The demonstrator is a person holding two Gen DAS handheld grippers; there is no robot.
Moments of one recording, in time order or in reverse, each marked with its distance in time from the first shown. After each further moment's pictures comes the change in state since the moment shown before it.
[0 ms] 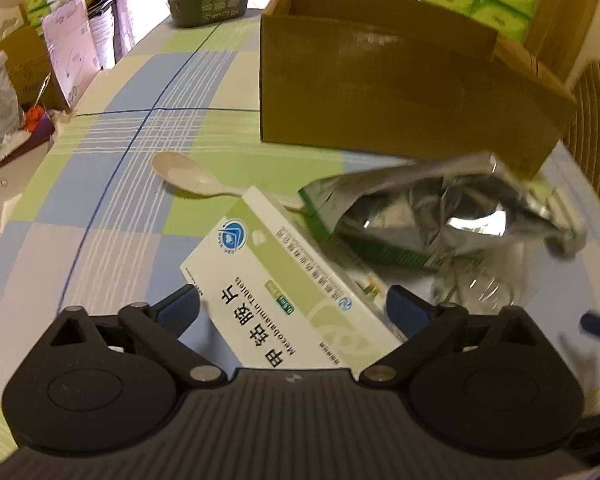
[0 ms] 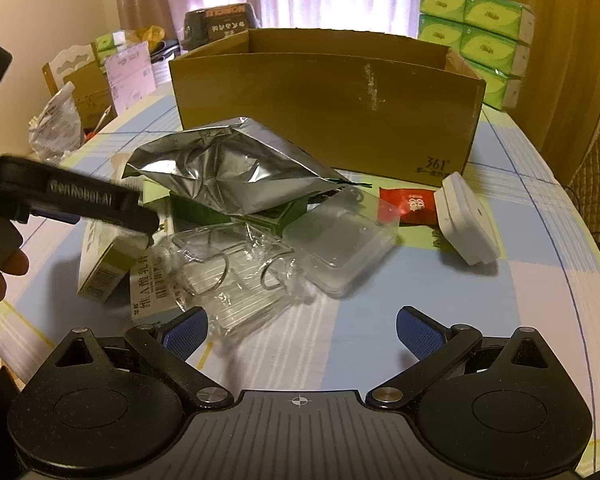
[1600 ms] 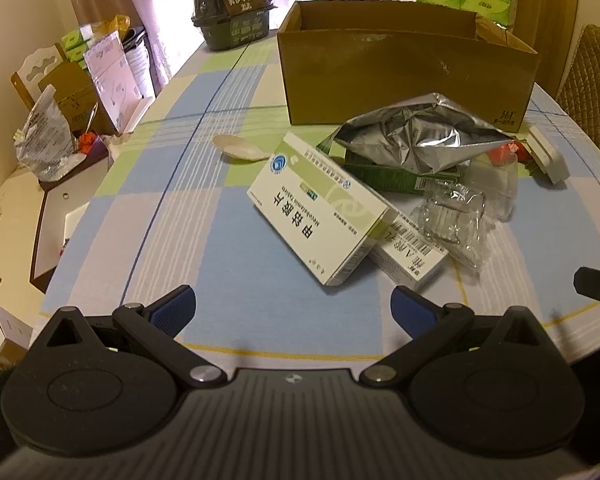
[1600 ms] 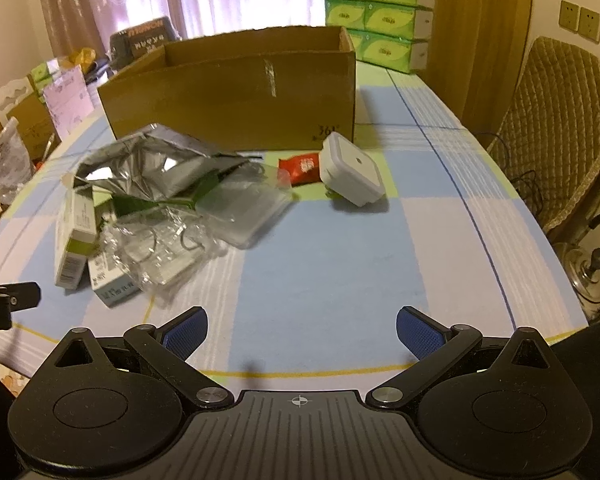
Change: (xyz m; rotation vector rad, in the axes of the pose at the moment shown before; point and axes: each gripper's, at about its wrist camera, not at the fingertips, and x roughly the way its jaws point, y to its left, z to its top) left arm -0.083 -0.026 -0.069 0.059 -0.066 0.167; right arm -0.063 -0.039 -0.029 0.191 0.021 -0.133
